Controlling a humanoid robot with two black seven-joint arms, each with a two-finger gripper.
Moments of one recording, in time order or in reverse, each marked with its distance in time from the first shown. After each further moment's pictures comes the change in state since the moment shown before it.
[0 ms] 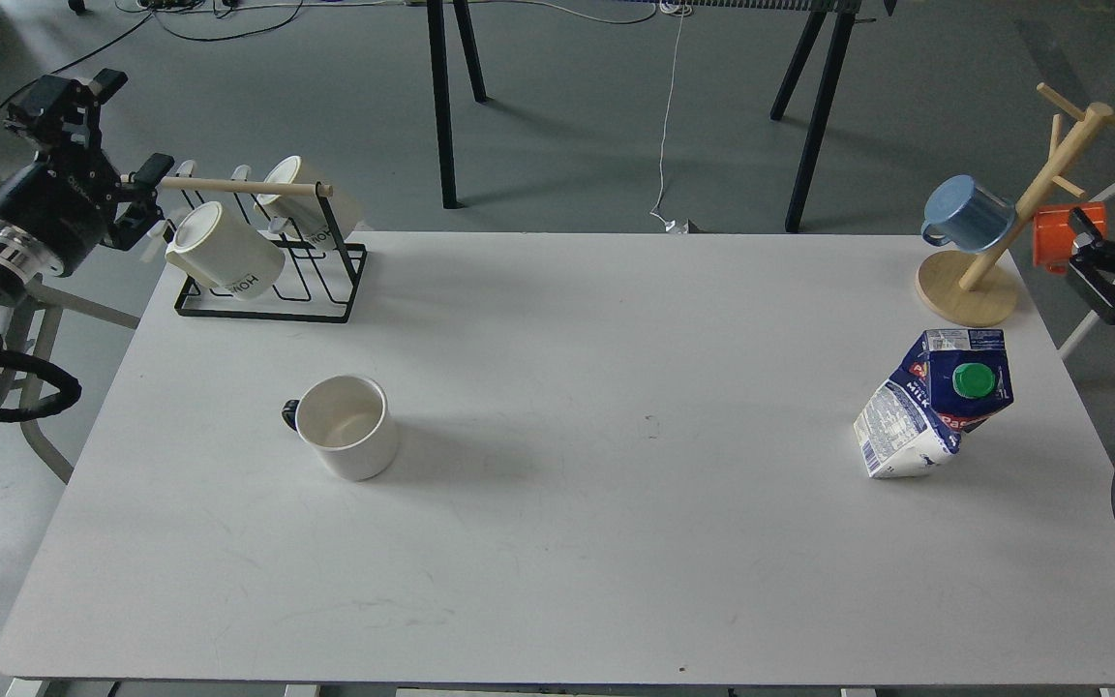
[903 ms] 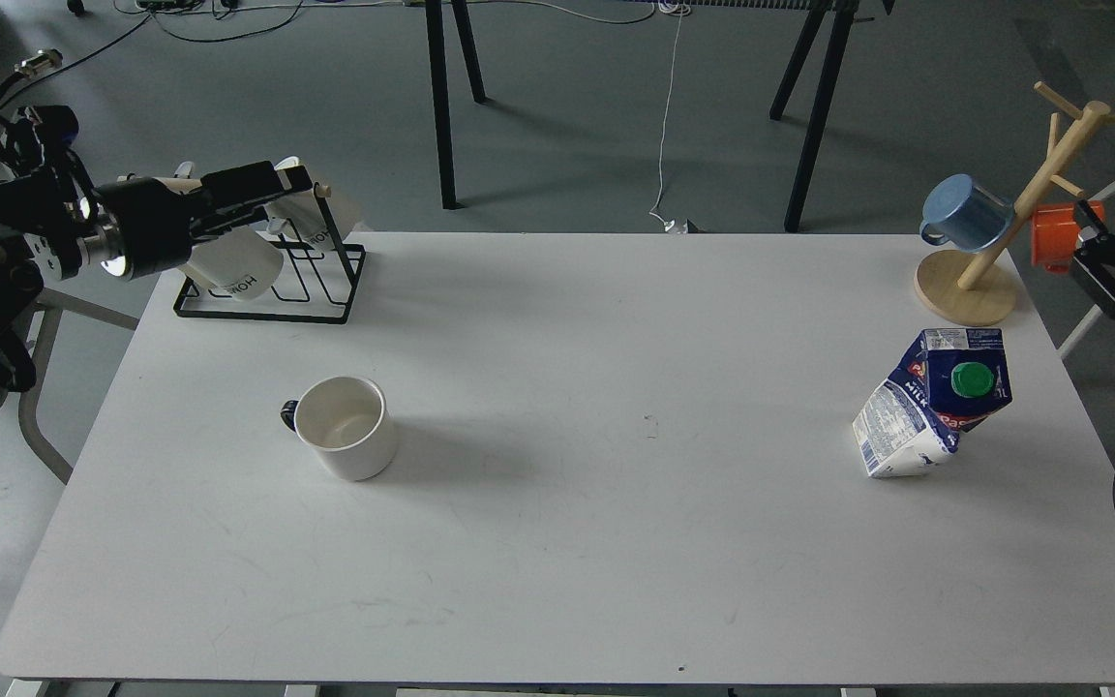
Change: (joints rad) left arm -0.098 0.079 0.022 -0.282 1.105 0.023 0.000; right arm -0.005 0.003 0.023 0.011 0.007 0.000 0.000
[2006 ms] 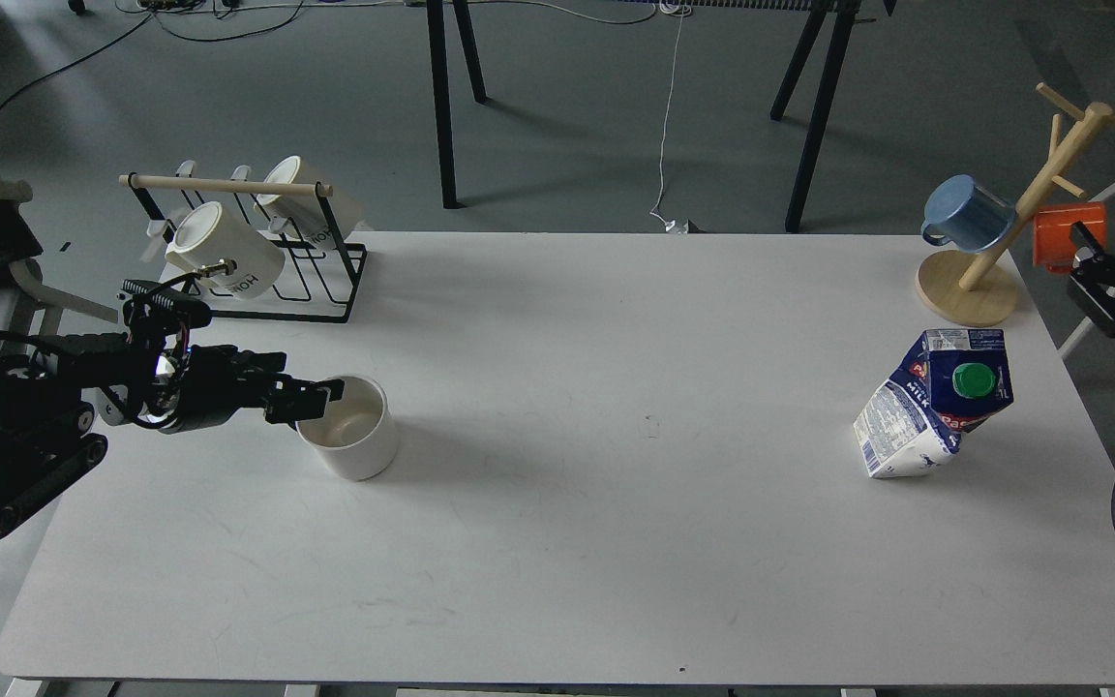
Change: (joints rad) left arm 0.180 -0.050 0.168 -0.025 0.425 0.257 0.000; right arm -0.029 0.003 -0.001 -0.007 -0.003 0.000 0.001
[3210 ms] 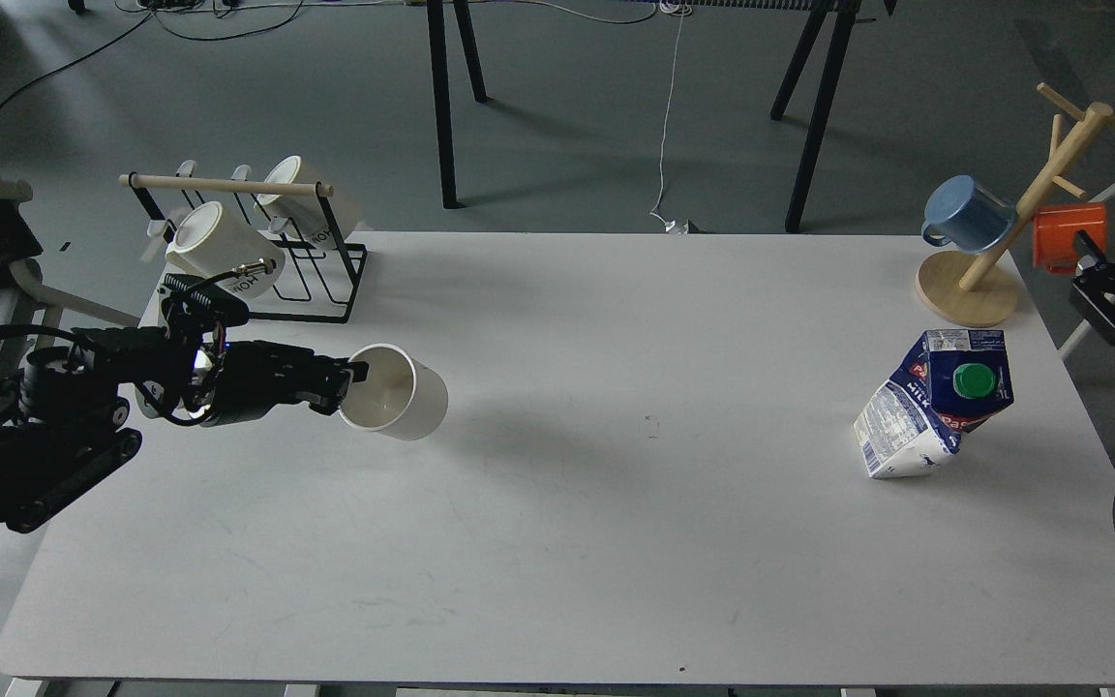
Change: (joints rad) left arm -0.038 -0.023 -0.017 -0.100 0.020 -0.023 0.000; right arm -0.014 0.000 0.003 -0.003 0.002 0.000 0.005
